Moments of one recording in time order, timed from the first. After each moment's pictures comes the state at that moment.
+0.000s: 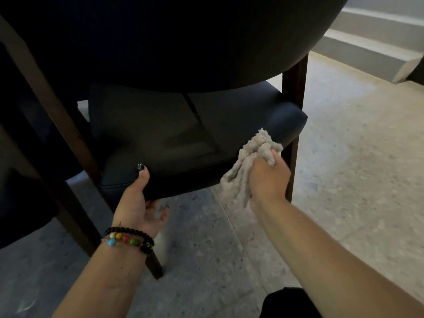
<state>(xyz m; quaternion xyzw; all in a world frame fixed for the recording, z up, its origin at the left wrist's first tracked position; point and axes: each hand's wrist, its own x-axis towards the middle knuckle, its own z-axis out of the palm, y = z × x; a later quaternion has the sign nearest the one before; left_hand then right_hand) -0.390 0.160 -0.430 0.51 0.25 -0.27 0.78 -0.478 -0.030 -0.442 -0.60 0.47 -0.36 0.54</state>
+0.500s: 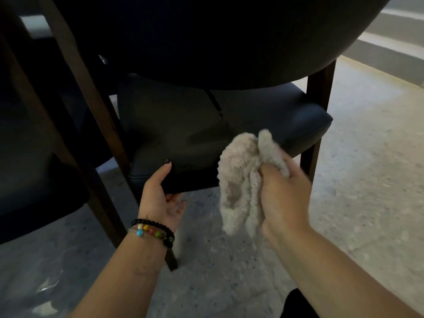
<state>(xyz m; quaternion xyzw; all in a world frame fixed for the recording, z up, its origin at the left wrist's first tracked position) -0.395 0.166 -0.433 0.48 0.23 -0.28 0.80 -0.512 0.033 -0.405 -0.57 0.32 -0.36 0.67</state>
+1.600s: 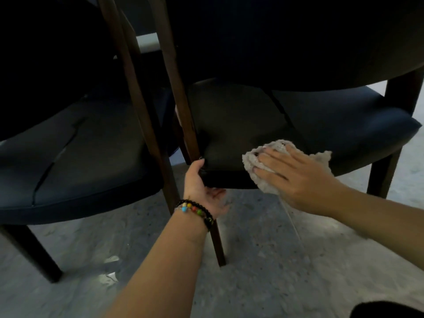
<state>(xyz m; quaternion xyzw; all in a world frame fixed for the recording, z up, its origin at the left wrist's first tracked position) -0.375 0.215 -0.420 0.45 0.28 -0.34 0.78 -0.457 -0.003 -0.441 -0.93 -0.23 -0.23 -0.16</state>
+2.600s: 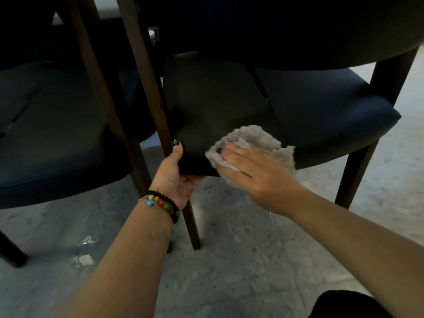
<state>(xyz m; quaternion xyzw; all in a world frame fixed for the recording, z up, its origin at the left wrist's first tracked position) -0.369 0.211 -0.439 0.55 0.18 -0.27 0.77 -0.456 0.018 -0.456 -0.94 -0.25 -0.24 -0.02</state>
